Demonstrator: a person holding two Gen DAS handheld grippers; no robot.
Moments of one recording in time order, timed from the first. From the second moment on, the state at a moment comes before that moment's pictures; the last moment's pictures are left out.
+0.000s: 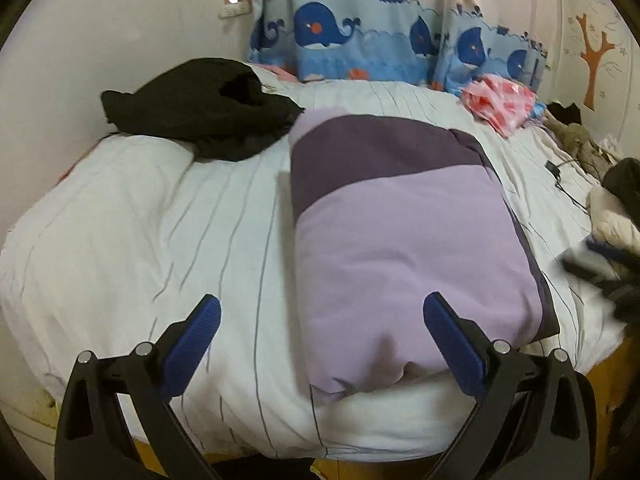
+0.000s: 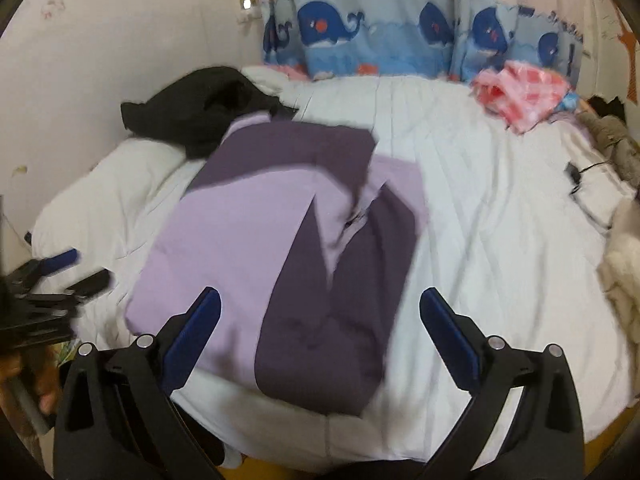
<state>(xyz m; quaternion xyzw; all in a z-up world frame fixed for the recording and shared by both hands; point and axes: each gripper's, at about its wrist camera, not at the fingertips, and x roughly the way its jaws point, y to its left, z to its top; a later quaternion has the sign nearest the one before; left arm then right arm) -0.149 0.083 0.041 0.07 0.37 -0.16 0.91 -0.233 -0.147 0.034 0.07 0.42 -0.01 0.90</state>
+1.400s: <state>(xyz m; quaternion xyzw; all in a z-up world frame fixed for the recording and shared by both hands) -0.177 0.040 0.064 0.11 0.36 -0.11 0.92 -0.265 -0.130 0.075 0.08 0.43 -0.07 0.90</state>
